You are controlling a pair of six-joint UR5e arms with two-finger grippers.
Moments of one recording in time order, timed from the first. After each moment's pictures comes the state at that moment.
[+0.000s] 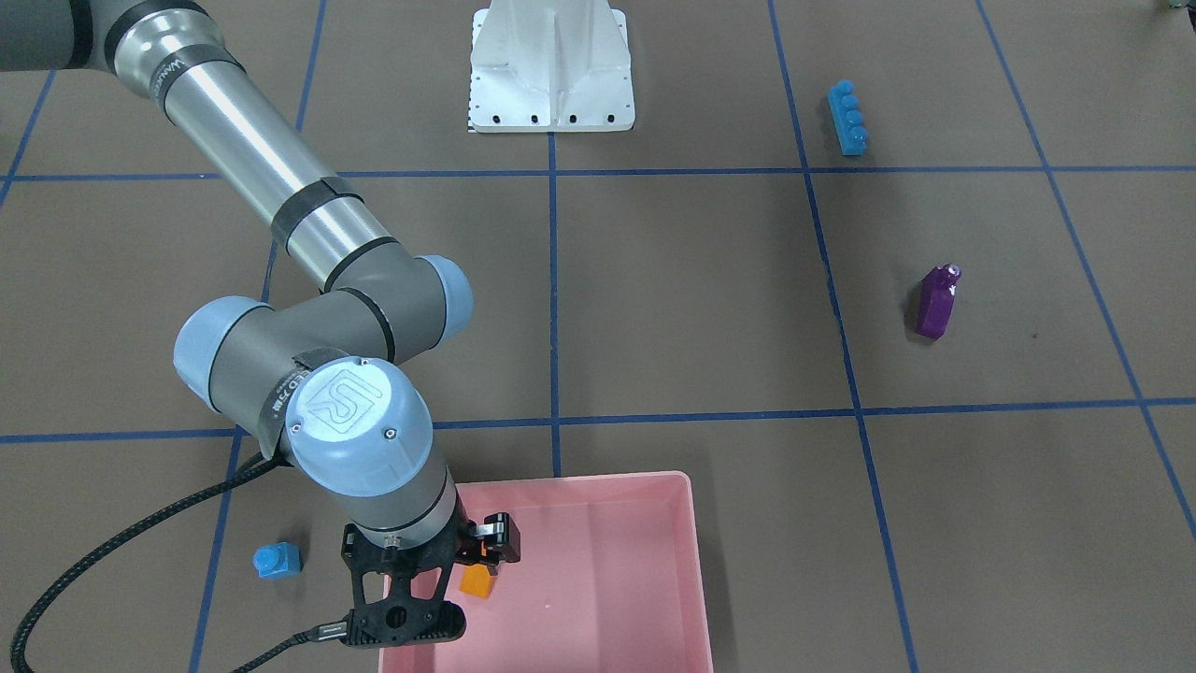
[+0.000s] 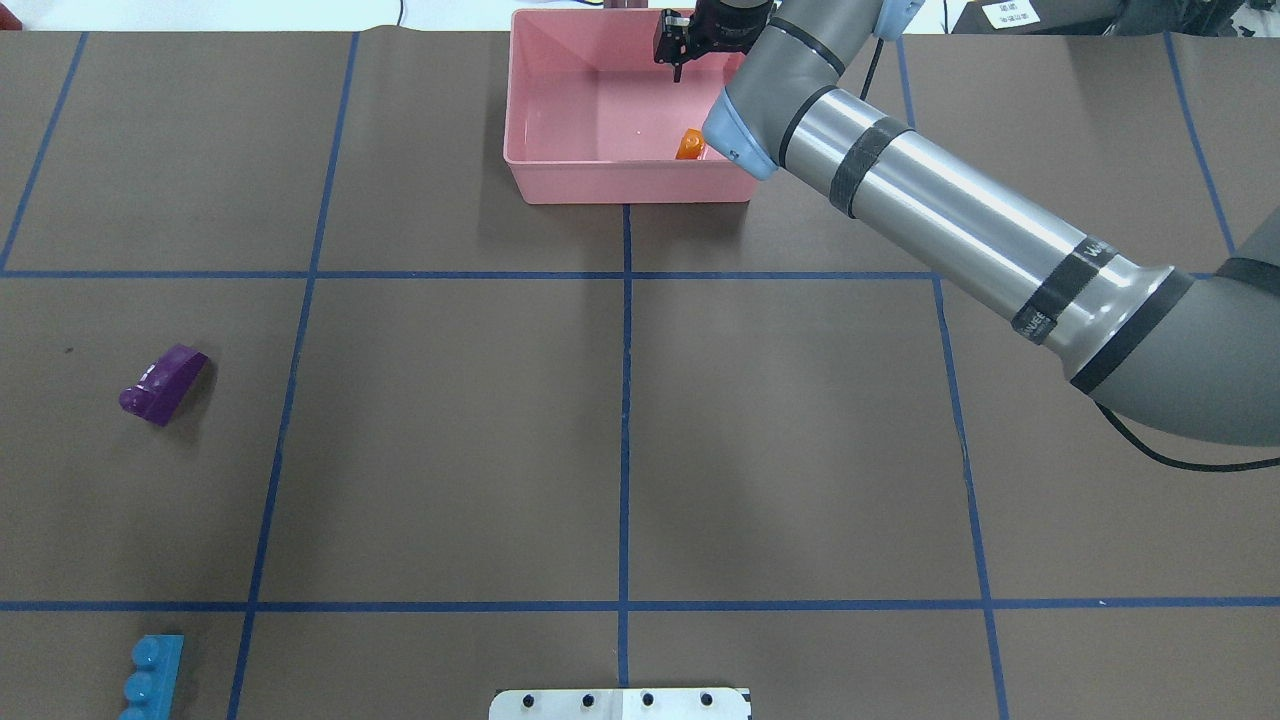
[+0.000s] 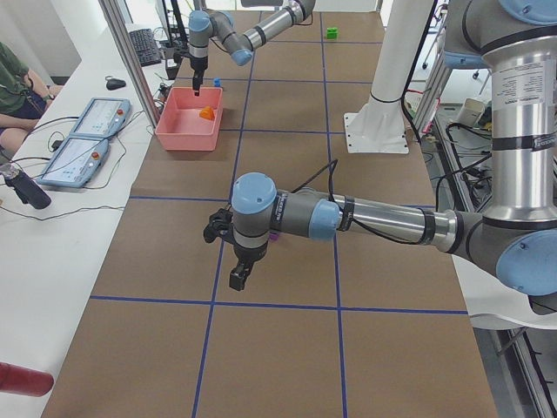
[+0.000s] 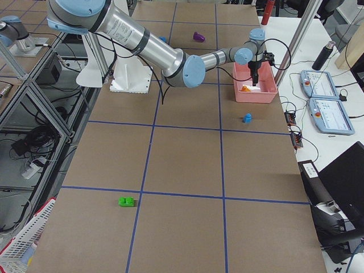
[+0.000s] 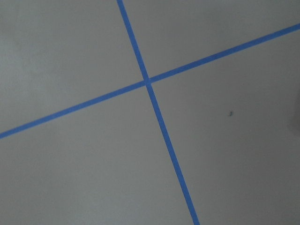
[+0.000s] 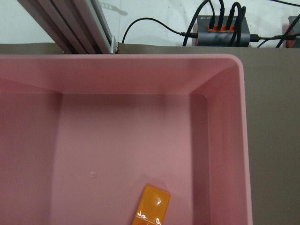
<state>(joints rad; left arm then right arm) -1.54 -1.46 -1.83 -1.66 -2.30 0.20 0.92 -0.40 0.77 -1.20 2.01 0.91</state>
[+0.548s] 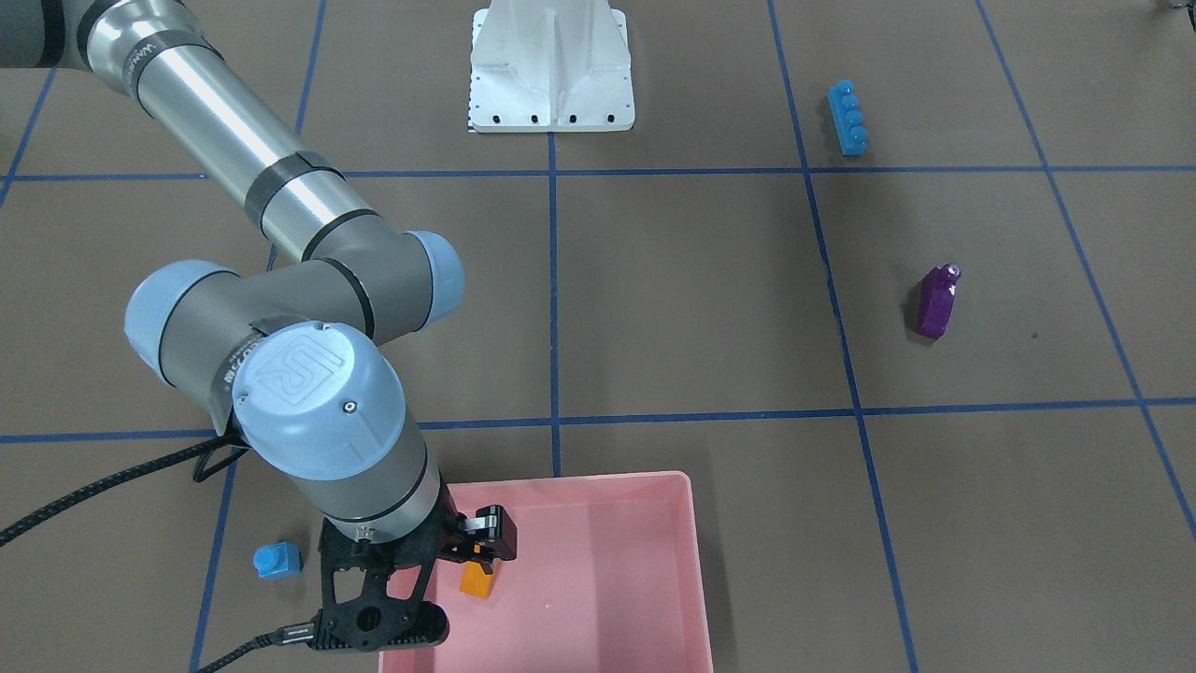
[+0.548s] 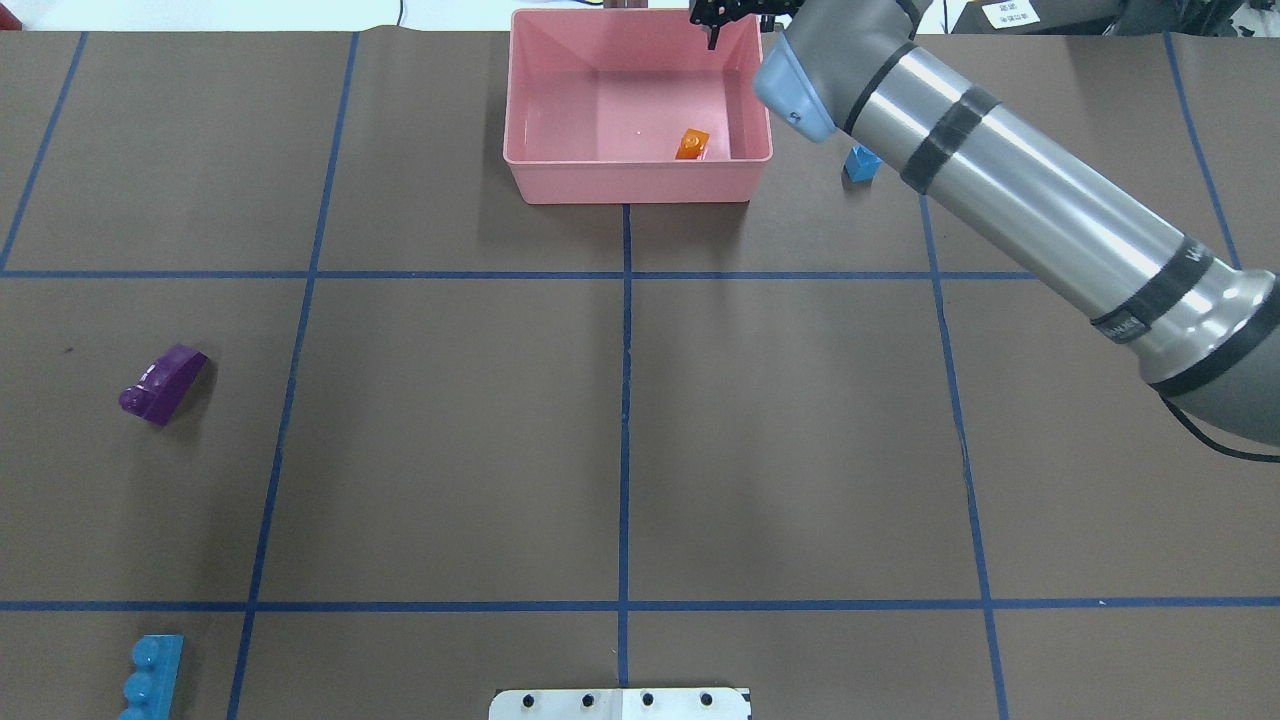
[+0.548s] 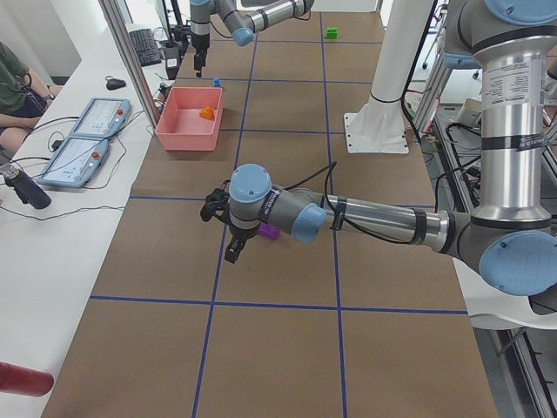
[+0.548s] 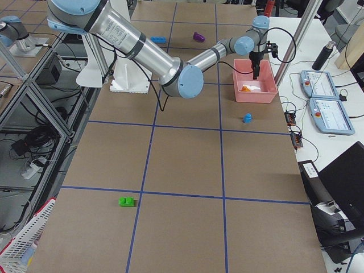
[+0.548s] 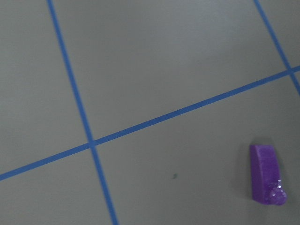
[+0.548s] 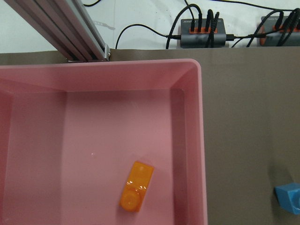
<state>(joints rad) -1.38 -1.48 -1.80 -1.89 -2.41 -0.09 0.99 -0.58 1.13 -1.41 2.11 0.88</state>
